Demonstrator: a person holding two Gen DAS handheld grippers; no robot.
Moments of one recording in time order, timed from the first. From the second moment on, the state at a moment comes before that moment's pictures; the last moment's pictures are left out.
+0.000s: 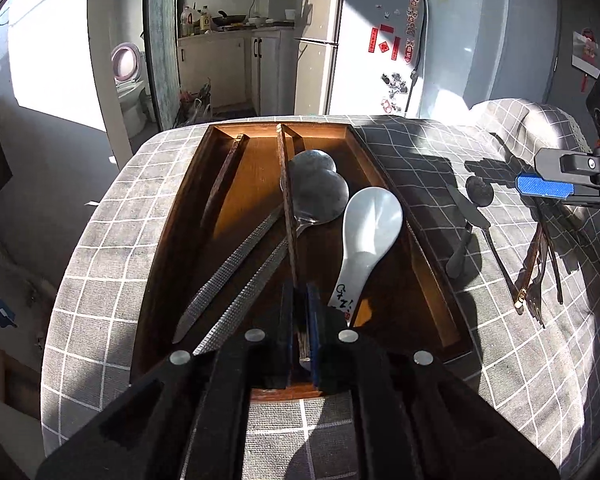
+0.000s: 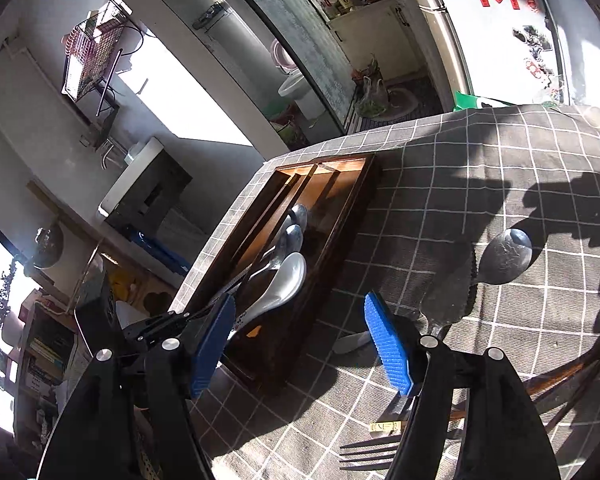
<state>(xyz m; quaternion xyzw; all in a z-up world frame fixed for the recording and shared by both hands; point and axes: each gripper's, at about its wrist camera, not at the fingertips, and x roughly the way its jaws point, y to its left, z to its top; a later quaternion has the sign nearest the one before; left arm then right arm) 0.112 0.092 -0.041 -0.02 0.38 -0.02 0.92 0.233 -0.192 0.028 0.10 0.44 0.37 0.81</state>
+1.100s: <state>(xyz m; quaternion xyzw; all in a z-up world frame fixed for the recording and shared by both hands) 0.109 -0.157 -0.057 0.13 0.38 -0.26 0.88 0.226 -0.342 -0.011 0.10 0.44 0.26 0.85</state>
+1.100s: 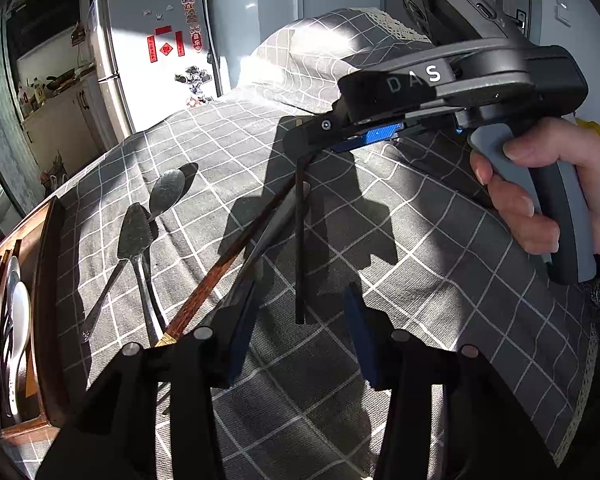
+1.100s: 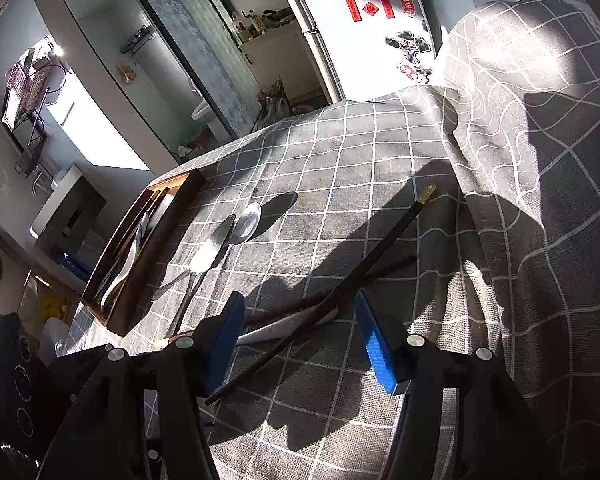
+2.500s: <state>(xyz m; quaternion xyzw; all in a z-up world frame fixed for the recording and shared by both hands) 0.083 0.006 -0.013 -0.01 0.37 -0.13 0.92 0.253 -0.123 0.002 0.10 0.48 0.38 0.79</state>
